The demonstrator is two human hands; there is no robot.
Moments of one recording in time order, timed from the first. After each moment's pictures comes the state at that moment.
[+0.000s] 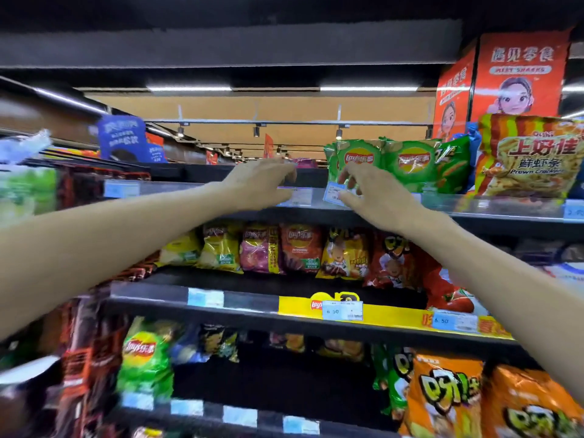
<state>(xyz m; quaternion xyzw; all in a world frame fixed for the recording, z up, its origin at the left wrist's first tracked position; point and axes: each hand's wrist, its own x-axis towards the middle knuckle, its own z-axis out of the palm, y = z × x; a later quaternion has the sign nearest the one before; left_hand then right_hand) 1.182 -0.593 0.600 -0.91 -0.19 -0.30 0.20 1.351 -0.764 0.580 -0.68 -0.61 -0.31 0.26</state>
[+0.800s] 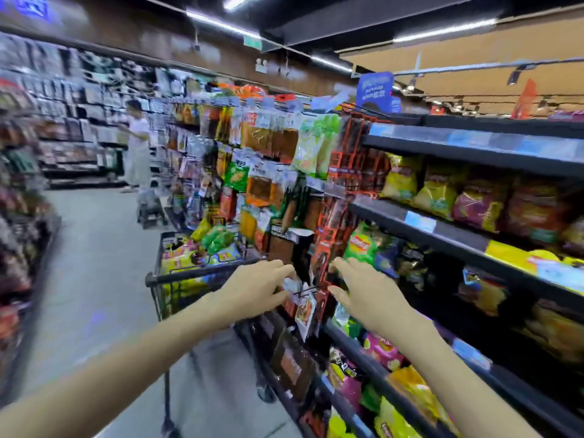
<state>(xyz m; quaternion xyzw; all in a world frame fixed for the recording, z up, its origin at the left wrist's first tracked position) 0.817 -0.834 0.317 -0.82 -0.54 -0.14 0.11 1.051 -0.839 0.353 -0.47 -0.86 -0.12 0.16</state>
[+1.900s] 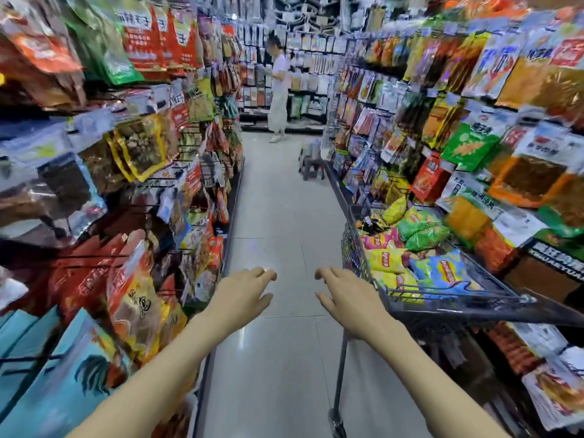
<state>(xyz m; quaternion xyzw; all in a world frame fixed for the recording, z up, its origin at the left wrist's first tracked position) 0.220 -0.892 0.183 -0.57 -0.81 -0.09 0.03 0.397 -0.741 0.200 -0.22 -0.97 0.04 0.09</state>
